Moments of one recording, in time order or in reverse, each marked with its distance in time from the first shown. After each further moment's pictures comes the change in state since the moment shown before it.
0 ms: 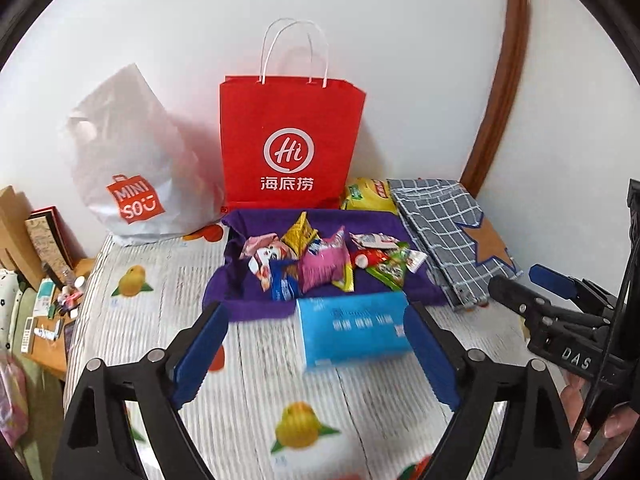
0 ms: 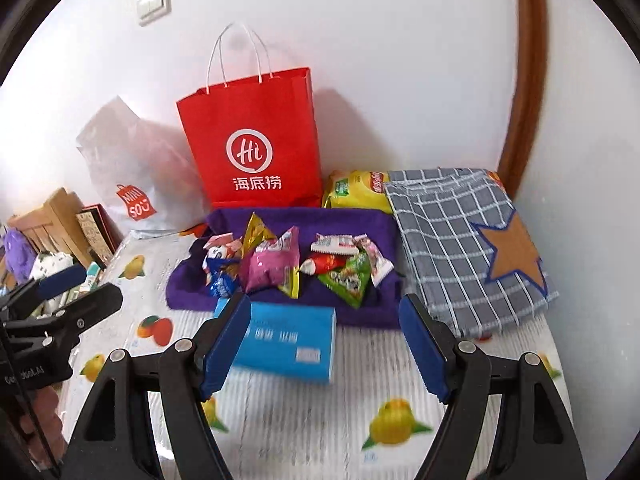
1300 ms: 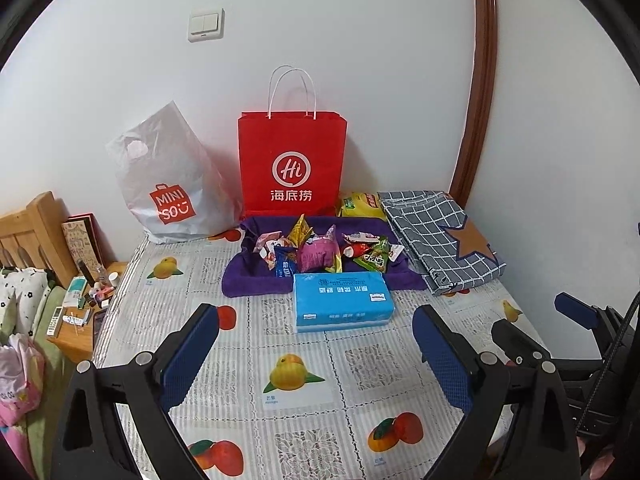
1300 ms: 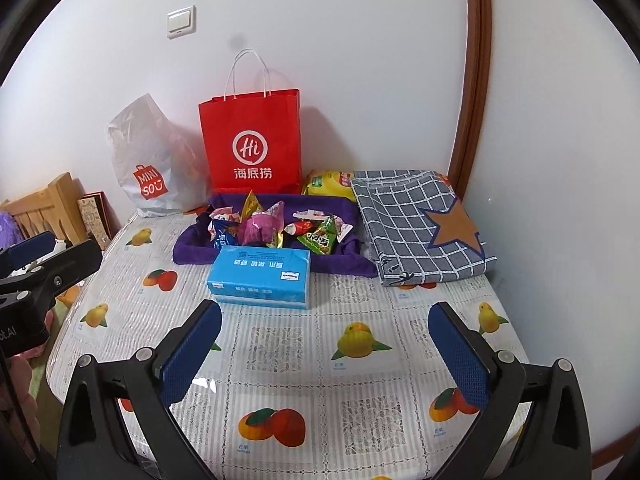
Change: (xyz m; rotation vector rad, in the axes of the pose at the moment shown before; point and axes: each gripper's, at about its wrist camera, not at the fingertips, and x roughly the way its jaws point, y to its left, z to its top) left arm -0.098 -0.041 -0.058 0.009 -0.109 0.080; right arm -0.110 0.001 -0.089 -0.029 -0.085 -0.092
